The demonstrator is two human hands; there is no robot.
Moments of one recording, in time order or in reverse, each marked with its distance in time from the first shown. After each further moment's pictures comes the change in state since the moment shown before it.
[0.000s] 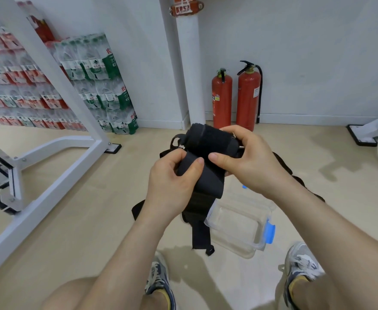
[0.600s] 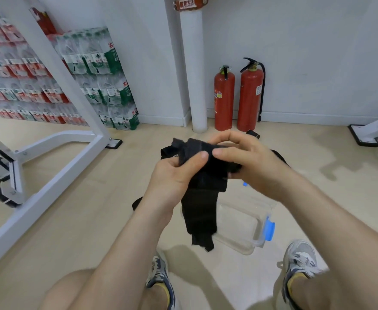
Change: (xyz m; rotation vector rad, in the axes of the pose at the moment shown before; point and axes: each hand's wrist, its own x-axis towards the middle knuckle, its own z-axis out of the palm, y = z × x) left_hand -0.004 0.002 -0.006 -0.336 -0.155 -0.339; right_hand 0.002 0.005 0.000 0.370 -0.286 0.212
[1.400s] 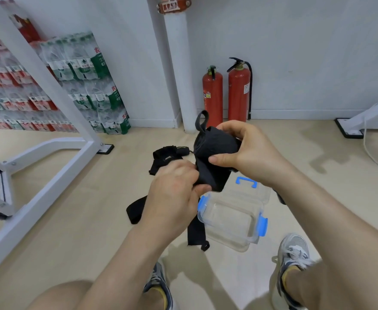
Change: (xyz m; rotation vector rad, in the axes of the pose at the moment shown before) left_hand -0.002 -0.024 0.007 1.118 0.124 0.882; right_hand -0.009 -0.010 -0.019 -0.471 0.294 -0.107
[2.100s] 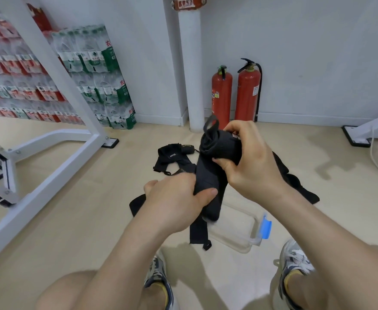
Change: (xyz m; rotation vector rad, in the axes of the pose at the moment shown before) left_hand 0.003 0.009 -0.038 -0.001 -0.572 -0.548; right_hand -0.006 0.012 0.038 -0.362 0.286 -0.436
